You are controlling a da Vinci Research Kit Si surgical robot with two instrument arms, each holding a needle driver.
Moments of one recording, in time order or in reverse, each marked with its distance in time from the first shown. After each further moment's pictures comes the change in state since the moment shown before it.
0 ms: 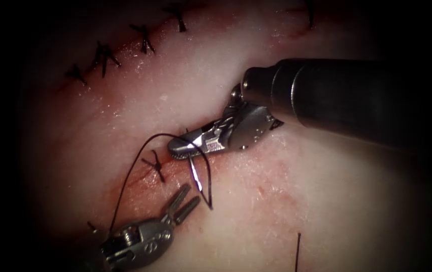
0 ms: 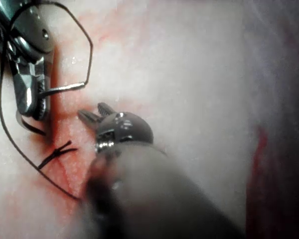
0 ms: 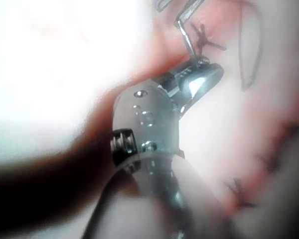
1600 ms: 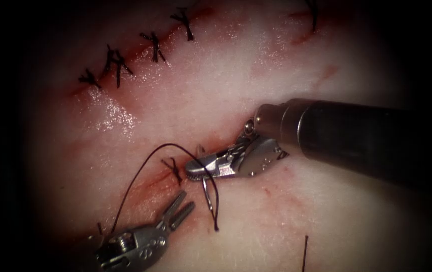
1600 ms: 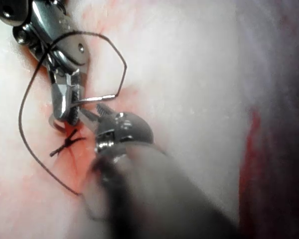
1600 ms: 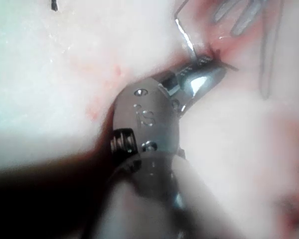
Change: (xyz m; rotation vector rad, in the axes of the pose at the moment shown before) right arm 0.000 -0.010 -0.001 0.009 -0.059 0.101; left arm -0.001 0.000 -0.001 0.004 0.000 0.007
